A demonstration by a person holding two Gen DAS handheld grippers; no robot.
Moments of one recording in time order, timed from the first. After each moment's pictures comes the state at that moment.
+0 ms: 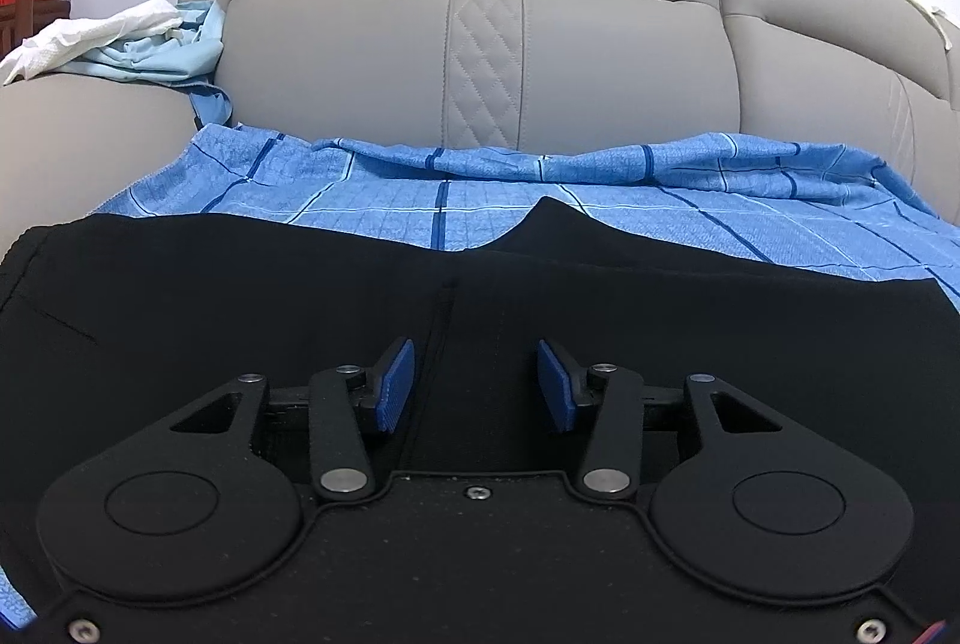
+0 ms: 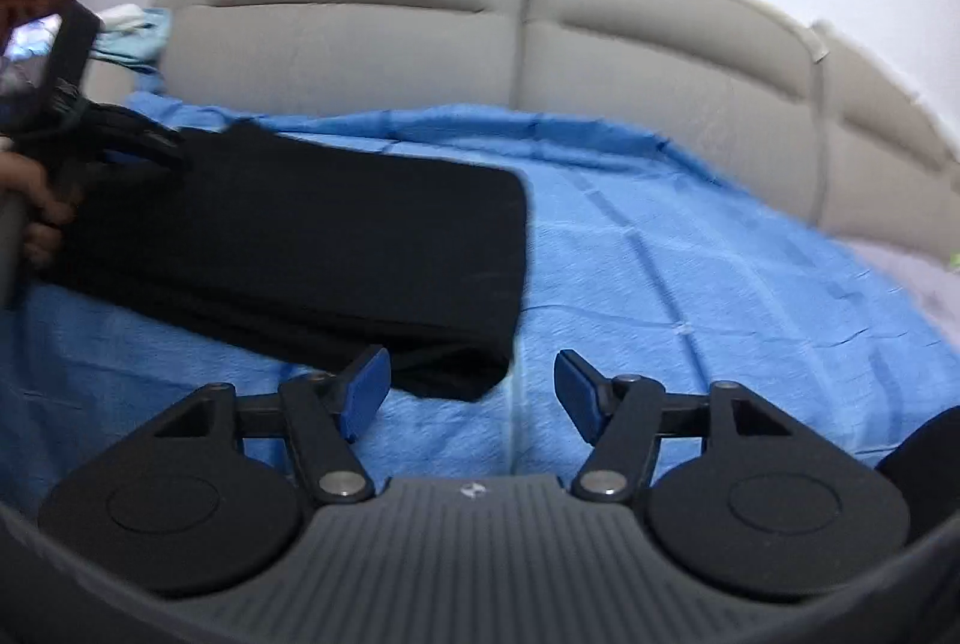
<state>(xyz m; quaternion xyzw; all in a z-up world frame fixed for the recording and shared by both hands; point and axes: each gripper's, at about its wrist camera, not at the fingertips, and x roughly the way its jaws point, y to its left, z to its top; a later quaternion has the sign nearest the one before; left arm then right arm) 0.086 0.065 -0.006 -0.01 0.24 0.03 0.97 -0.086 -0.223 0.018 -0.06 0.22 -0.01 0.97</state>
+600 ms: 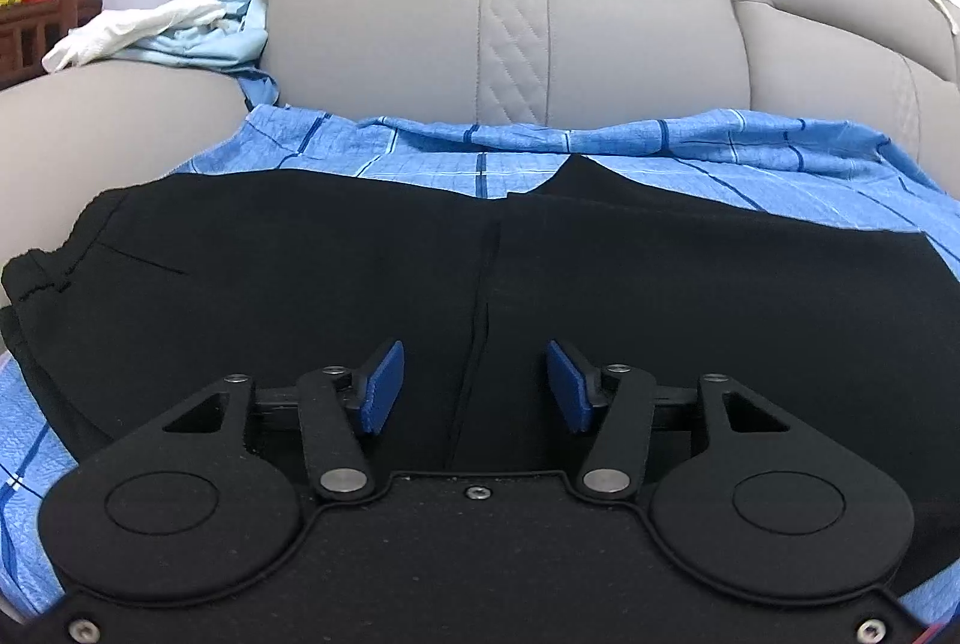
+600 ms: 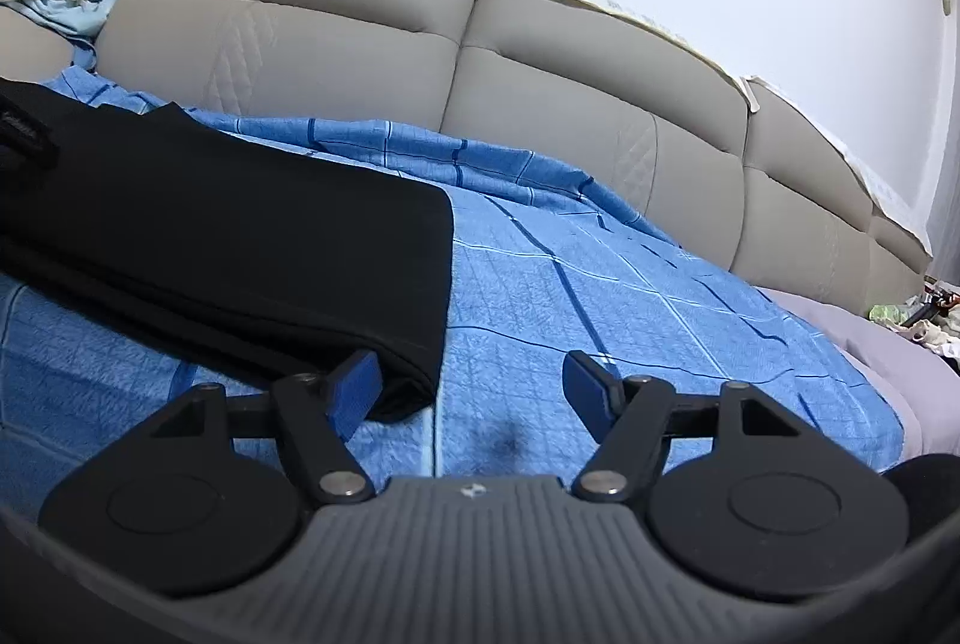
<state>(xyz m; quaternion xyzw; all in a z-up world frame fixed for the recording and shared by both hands) 0.030 0.074 -0.007 0.00 0.25 0.05 0.97 -0.085 -0.221 0.004 -0.12 0.19 -0.08 0.97</state>
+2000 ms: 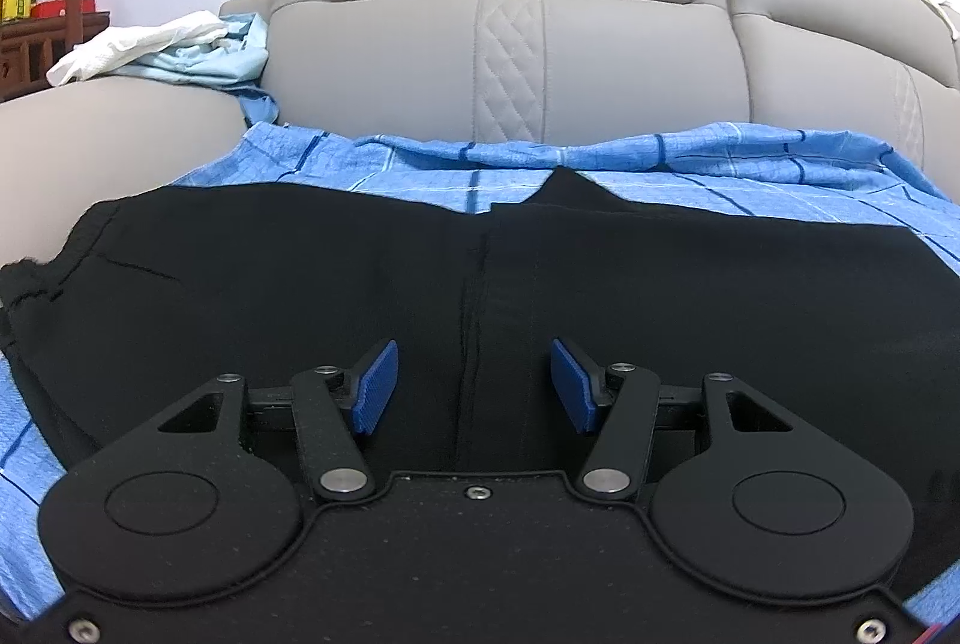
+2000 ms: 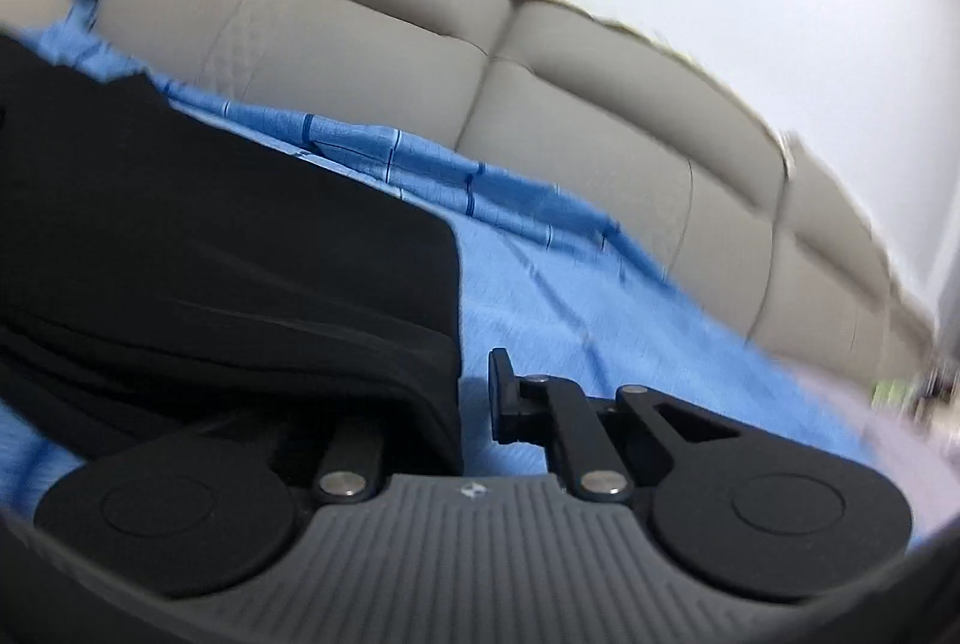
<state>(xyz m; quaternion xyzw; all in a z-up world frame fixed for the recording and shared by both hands) 0.028 0.058 -0.017 0.01 0.22 0.06 0.97 0.011 -0.224 -0.009 -0.22 0.16 -0.07 0.96</state>
